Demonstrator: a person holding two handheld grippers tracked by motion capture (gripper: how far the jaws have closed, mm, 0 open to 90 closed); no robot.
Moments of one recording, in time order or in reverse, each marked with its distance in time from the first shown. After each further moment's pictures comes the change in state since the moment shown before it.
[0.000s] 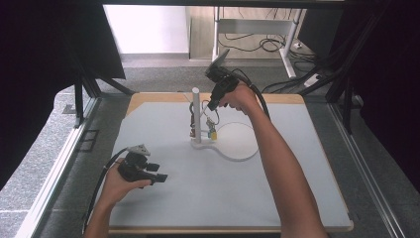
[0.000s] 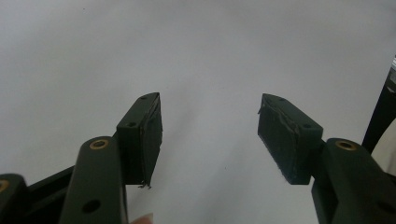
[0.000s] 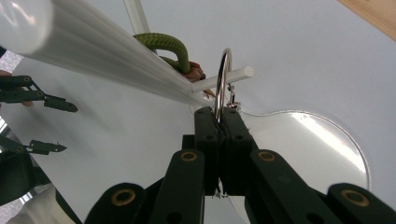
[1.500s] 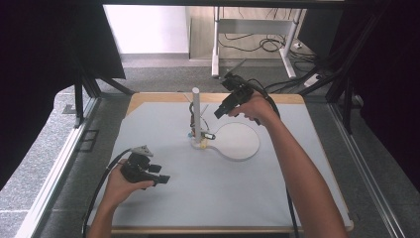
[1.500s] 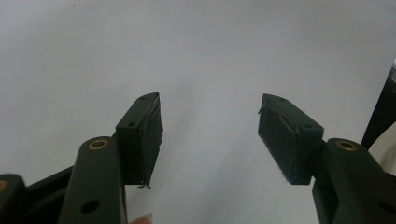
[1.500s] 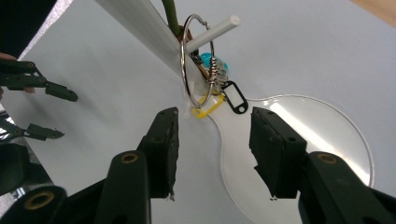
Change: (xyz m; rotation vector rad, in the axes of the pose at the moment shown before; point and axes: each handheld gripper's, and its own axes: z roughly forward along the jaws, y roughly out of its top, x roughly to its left) left arm -0.007 0.002 0.005 0.002 0.008 -0.014; right arm -0.017 -0.047 -0.009 -0.088 0.026 -0.018
